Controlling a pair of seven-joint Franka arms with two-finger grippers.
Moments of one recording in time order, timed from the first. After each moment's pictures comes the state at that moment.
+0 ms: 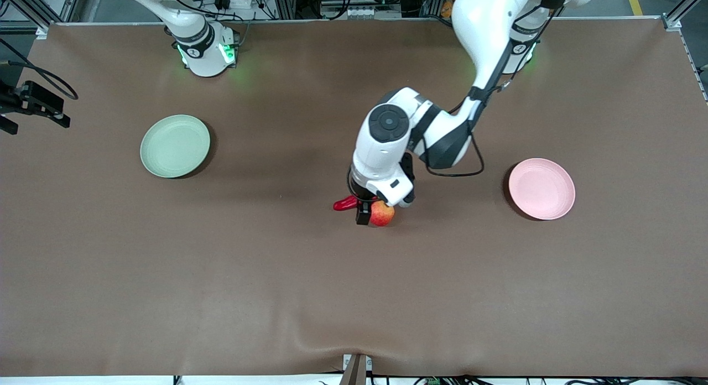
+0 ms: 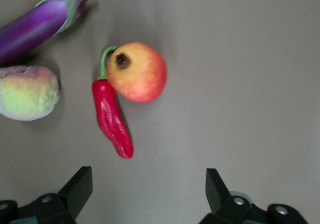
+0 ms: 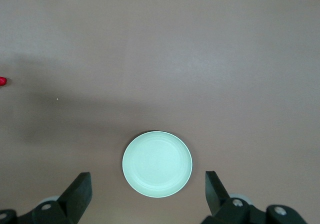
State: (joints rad) left arm -0.73 0.72 0.00 -1.30 -0.07 2.18 -2.25; right arm -0.07 -0.04 -0.01 -1.57 0.01 1.53 -0.21
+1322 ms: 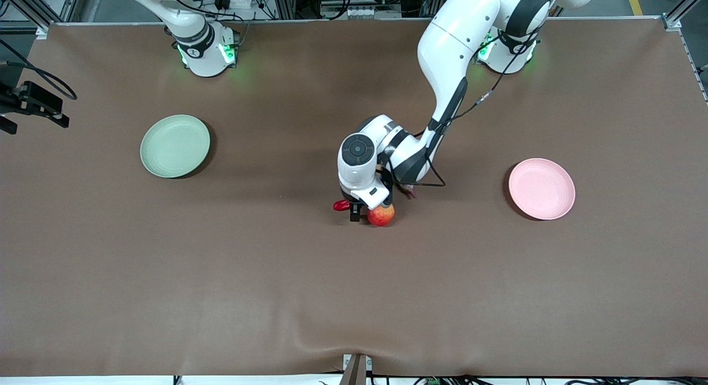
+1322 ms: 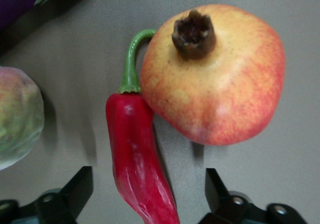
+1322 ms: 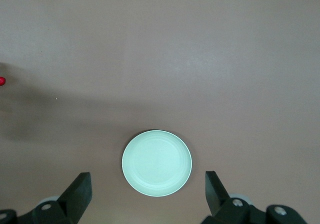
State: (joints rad) left arm -0.81 0.93 0.03 -1.30 -0.06 2.27 -2.30; right arm -0.07 -0.04 -0.01 -1.57 0.01 1.52 -0.21
